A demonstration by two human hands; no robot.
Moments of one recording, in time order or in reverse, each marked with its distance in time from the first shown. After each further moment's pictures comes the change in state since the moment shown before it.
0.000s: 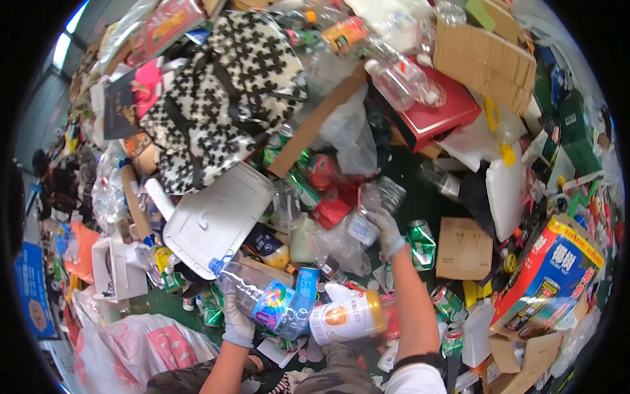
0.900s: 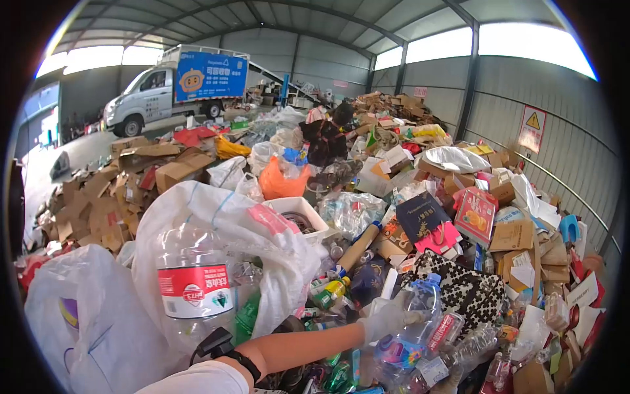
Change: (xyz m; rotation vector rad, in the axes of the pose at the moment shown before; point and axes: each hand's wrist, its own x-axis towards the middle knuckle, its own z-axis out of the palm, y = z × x) left_hand -0.189 0.255 0.020 0.456 -0.102 0.717; right_hand -0.215 -0.174 0.281 0.072 -0.982 -0.192
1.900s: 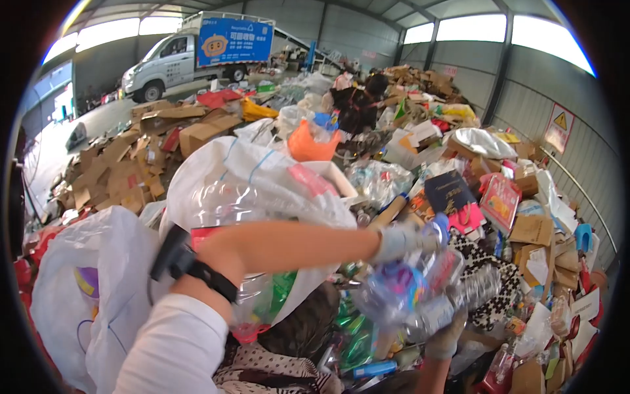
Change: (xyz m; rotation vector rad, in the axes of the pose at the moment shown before) left_hand -0.041 0.120 -0.119 0.143 -0.210 -0.257; right_hand 0.027 0.013 0.184 0.038 -0.083 0.028
